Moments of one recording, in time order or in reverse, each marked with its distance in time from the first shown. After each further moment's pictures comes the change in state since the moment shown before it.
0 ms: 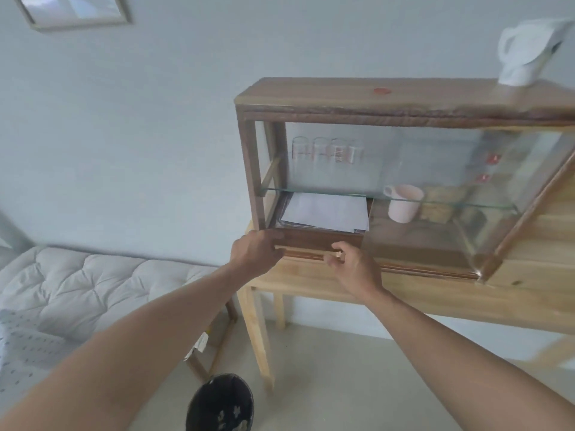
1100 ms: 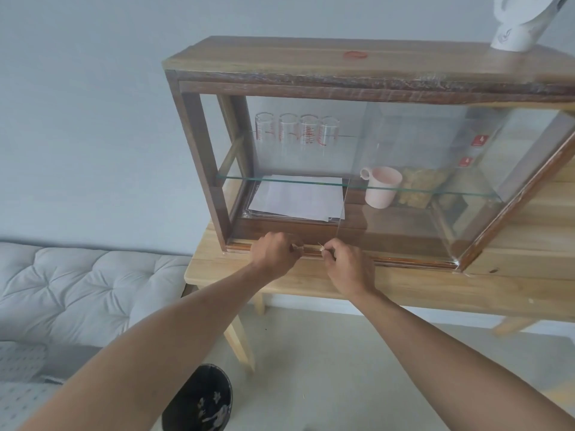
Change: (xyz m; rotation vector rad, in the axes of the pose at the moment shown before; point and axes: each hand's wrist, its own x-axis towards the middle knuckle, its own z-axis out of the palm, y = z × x) left_hand 0.037 0.077 0.083 -0.077 -0.085 0.100; right_hand 0.026 0.063 0.008 -0.182 0.124 -0.016
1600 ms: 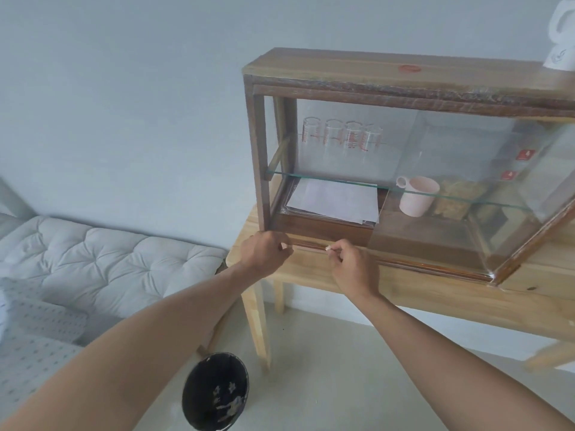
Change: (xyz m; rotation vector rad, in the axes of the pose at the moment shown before) left_hand -0.055 -0.078 -0.047 -0.018 0.060 -0.113; right_hand -0.030 -0.062 0.011 0.120 -0.001 -0.044
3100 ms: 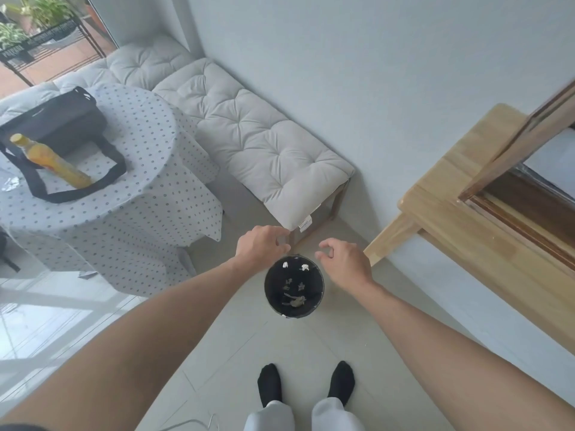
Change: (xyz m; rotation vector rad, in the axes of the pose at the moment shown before) left_hand -0.208 -0.284 0.042 -0.095 -0.081 -0.737; right_hand -0.115 -0.132 0.276 -0.057 -0.831 -0.373
